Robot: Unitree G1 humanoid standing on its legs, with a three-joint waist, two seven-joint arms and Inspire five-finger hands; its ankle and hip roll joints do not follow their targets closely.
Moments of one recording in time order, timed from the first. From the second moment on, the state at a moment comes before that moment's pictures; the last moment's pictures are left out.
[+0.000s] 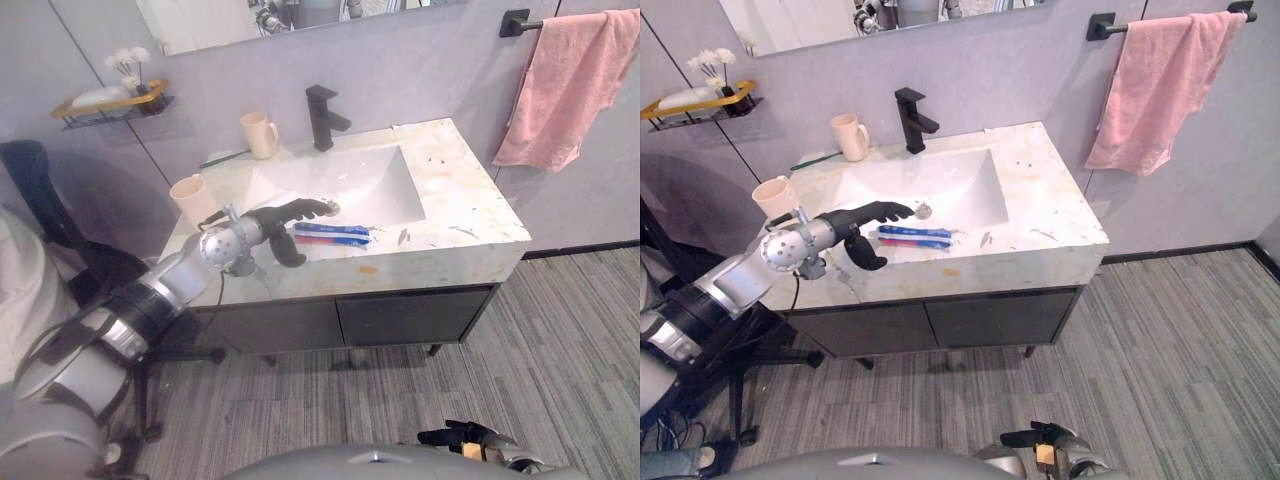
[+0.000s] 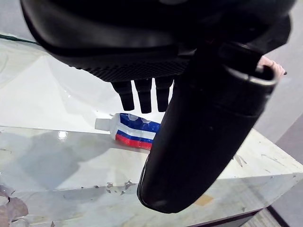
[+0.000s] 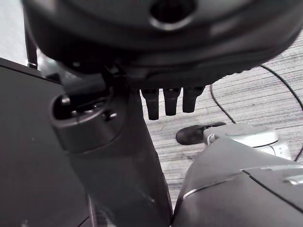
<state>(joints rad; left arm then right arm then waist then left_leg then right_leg) -0.67 0.76 -0.72 0.23 -0.03 0.07 -0.24 -0.09 -0.30 0.15 1.34 0.25 0.08 0.05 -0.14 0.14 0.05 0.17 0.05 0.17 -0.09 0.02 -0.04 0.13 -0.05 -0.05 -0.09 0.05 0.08</state>
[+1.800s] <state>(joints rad) -0.76 0.74 -0.74 0.36 0.00 0.20 -0.25 -0.10 -0.30 0.15 1.34 0.25 0.10 0.03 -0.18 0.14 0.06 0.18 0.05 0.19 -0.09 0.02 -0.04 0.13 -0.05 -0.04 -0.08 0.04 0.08</state>
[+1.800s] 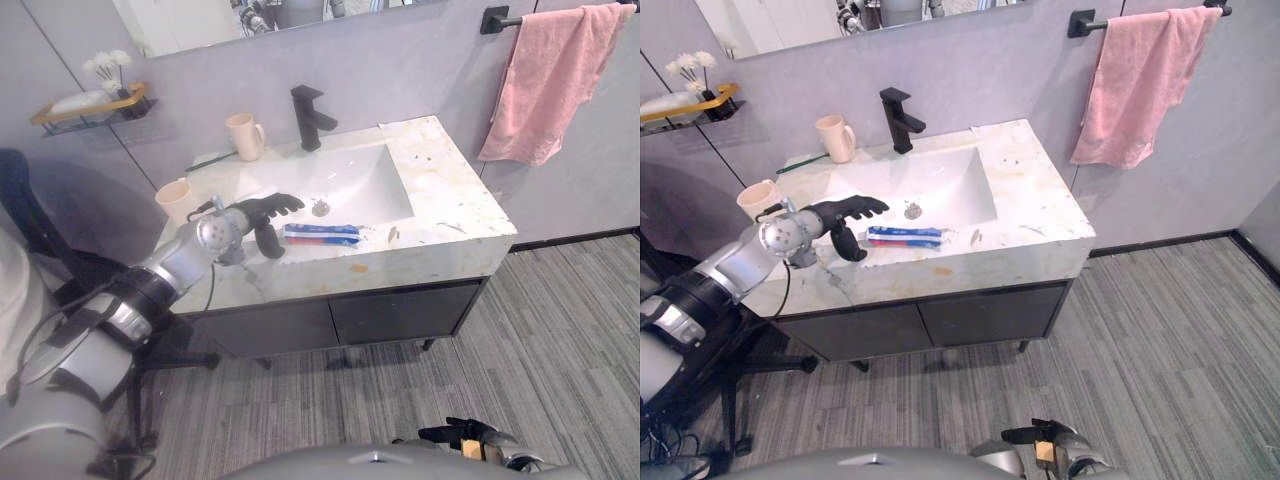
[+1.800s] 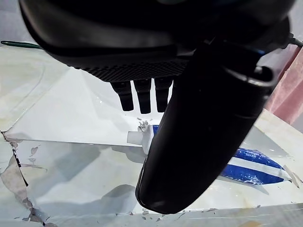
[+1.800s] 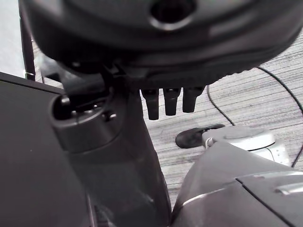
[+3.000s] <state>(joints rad) -0.85 0.74 -0.76 0.36 -0.11 0.33 -0.32 -0.09 -0.32 0.15 1.33 0.25 0.10 0.02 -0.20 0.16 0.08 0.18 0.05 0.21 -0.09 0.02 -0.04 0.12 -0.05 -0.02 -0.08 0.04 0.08</state>
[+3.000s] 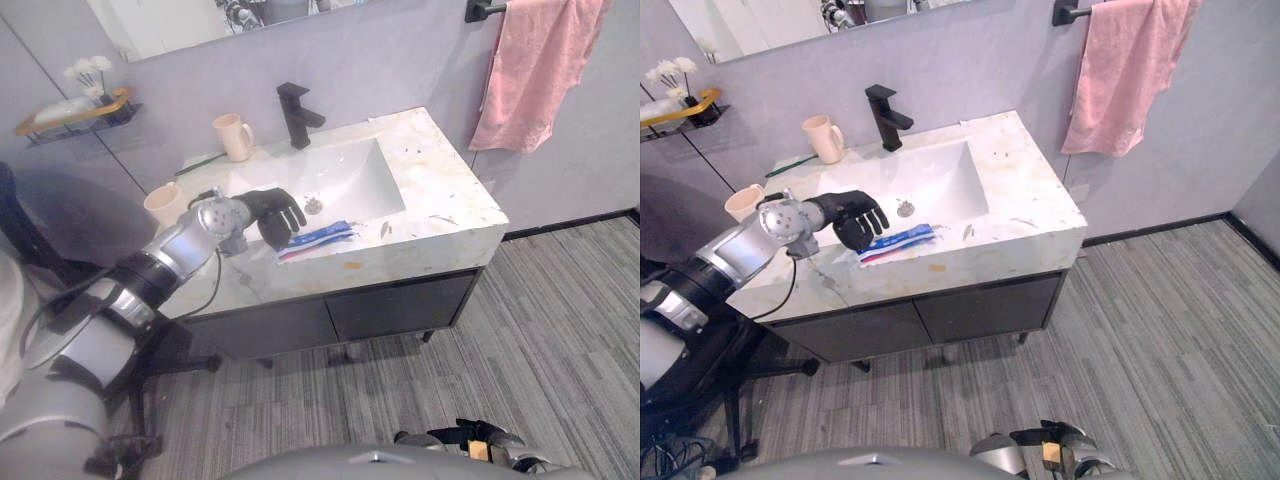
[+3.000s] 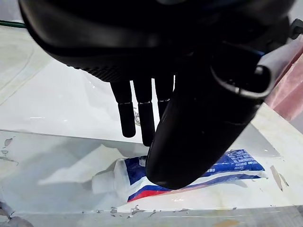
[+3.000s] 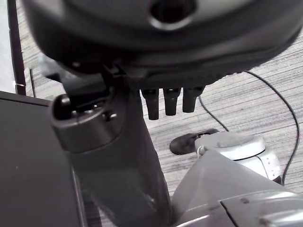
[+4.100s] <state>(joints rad) -0.92 0.81 -0.74 0.39 -0.12 0.22 -0.18 -0.09 -0.32 0.17 1.34 0.25 0.12 0.02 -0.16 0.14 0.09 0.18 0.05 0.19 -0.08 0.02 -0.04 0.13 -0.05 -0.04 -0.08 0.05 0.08</state>
